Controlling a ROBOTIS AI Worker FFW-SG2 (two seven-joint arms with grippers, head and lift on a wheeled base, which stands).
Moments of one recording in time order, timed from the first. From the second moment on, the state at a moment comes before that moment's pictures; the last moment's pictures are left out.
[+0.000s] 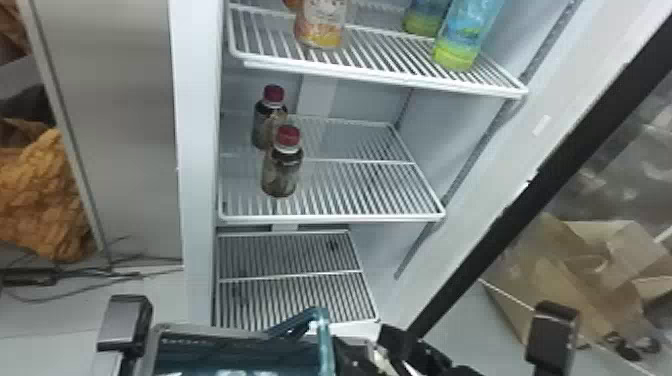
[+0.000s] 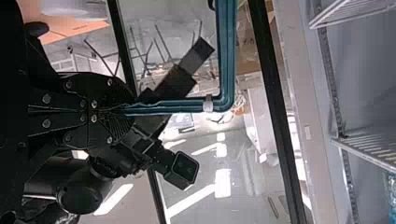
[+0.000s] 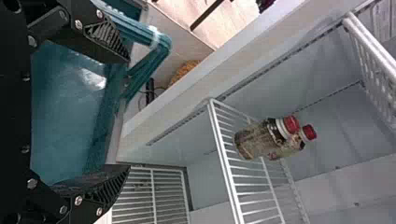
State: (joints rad) left arm 0.23 0.24 -0.17 -2.03 1.57 1.33 -0.22; right arm 0.93 -0.01 -0.34 -2.80 -0.59 0.93 0.34
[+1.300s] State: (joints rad) left arm 0.23 0.24 -0.17 -2.02 1.57 1.33 -0.22; right arm 0.84 0.00 -0.36 -2.63 -0.41 0.36 0.39
